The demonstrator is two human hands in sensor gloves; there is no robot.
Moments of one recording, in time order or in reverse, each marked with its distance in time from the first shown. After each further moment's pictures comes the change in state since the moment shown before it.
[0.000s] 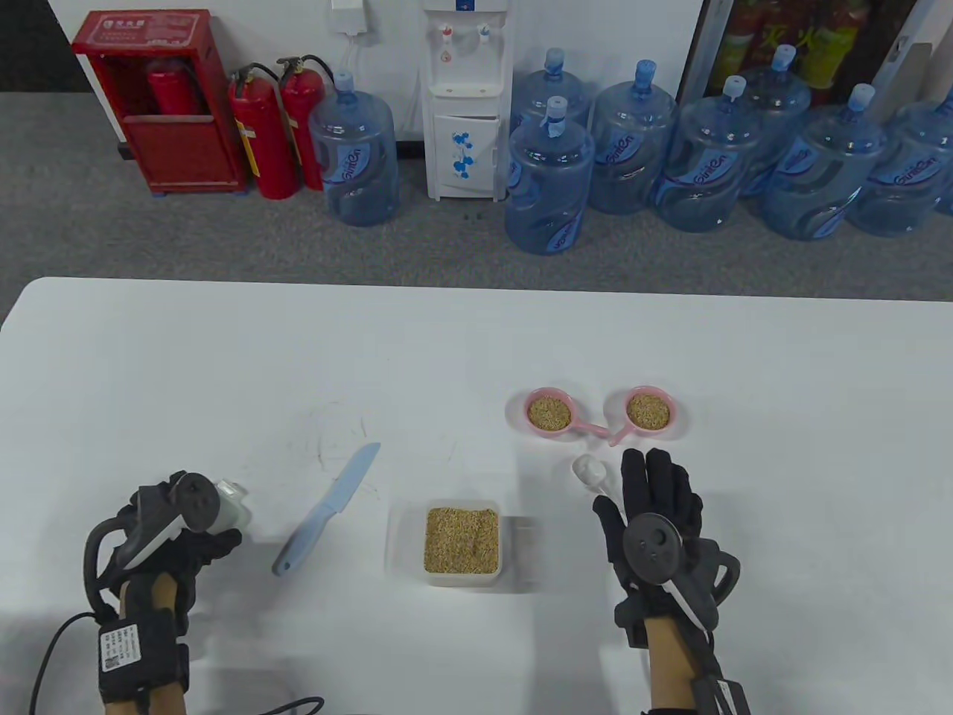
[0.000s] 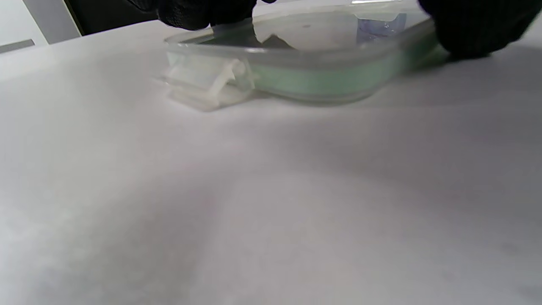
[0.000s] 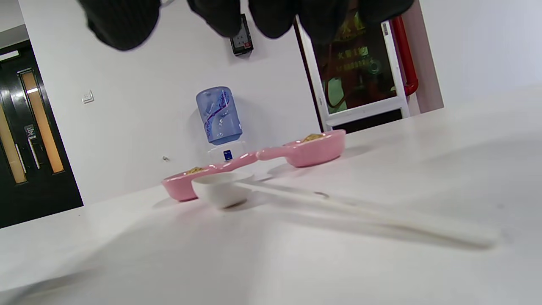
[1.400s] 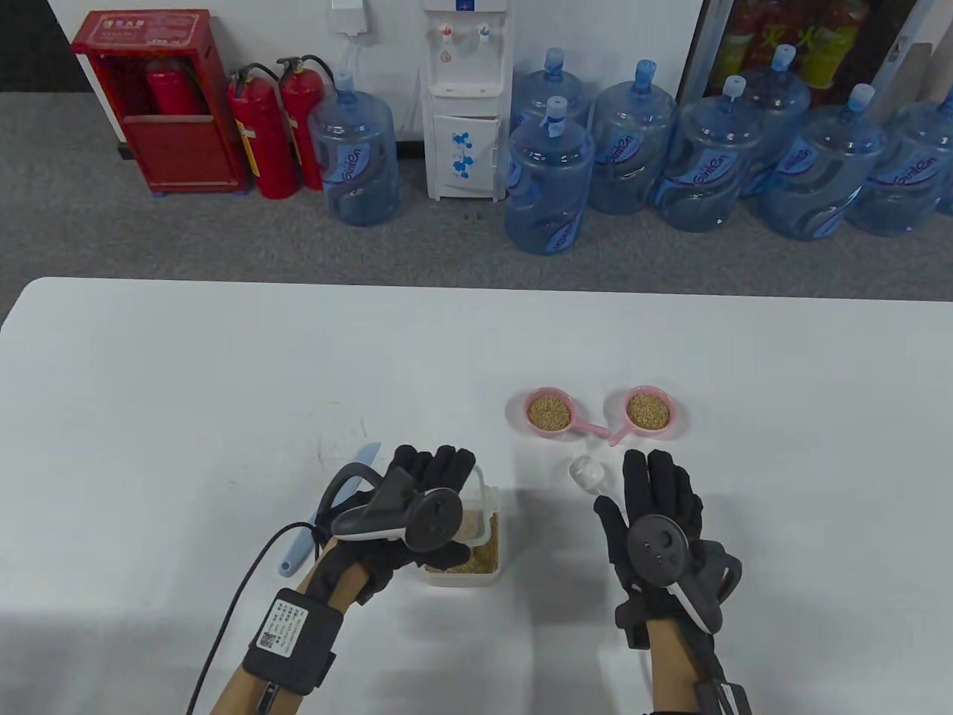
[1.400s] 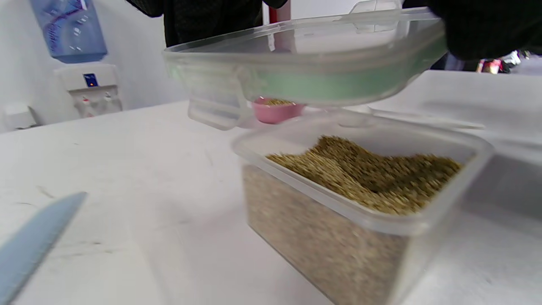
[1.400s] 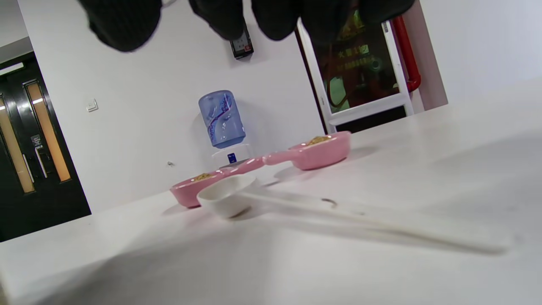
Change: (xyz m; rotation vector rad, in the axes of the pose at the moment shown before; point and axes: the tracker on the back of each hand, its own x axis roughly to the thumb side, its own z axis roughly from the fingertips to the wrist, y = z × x) left_hand 0.273 0.081 0.104 0.217 -0.884 -0.205; right_hand -0.002 -0.001 0.000 -0.003 -0.004 -0.038
